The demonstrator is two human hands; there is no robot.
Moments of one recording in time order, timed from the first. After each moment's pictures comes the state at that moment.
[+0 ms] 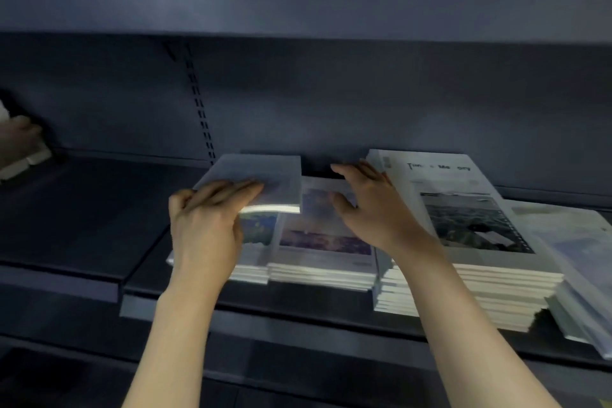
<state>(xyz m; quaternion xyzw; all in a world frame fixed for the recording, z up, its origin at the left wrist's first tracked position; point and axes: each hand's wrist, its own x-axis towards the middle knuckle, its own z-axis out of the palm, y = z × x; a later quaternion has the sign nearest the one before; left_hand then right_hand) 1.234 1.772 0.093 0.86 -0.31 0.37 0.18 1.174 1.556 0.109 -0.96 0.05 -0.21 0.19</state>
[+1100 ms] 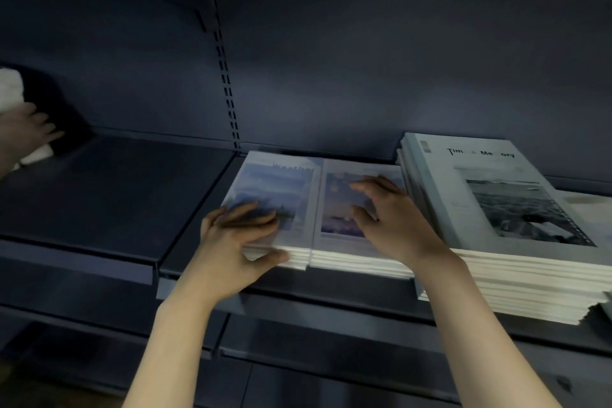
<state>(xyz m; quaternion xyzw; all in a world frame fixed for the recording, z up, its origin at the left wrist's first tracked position) 1.274 1.826 0.025 0.86 -0.40 0.17 0.27 1.181 1.594 0.077 -0.96 0.08 -0.16 0.21</state>
